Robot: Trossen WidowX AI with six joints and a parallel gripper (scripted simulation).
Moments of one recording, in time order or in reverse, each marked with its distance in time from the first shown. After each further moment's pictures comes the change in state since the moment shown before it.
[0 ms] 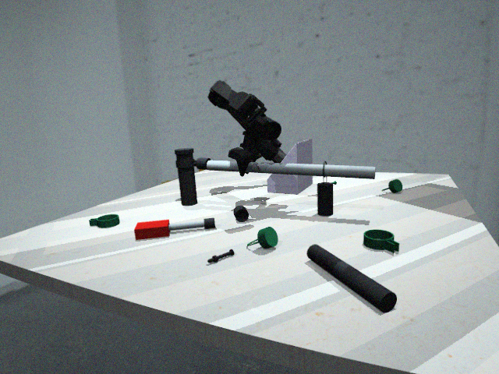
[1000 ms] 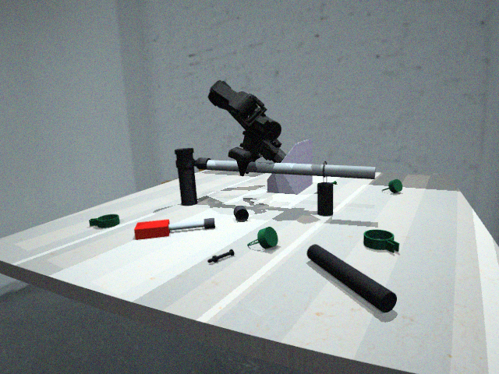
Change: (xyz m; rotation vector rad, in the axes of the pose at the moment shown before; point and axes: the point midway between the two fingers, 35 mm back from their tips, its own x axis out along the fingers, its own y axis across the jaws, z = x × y) arm -0.001 0.000 0.000 0.001 -0.001 0.004
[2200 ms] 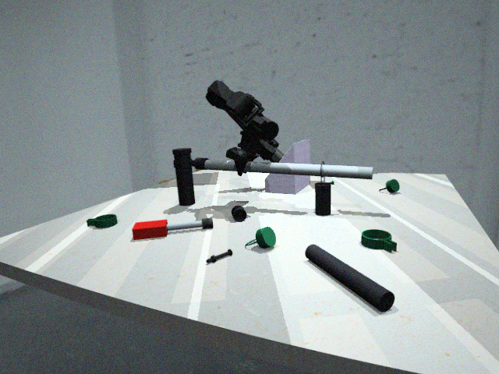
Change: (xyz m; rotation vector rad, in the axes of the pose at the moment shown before) arm -0.001 0.000 -0.001 0.001 -0.006 0.013
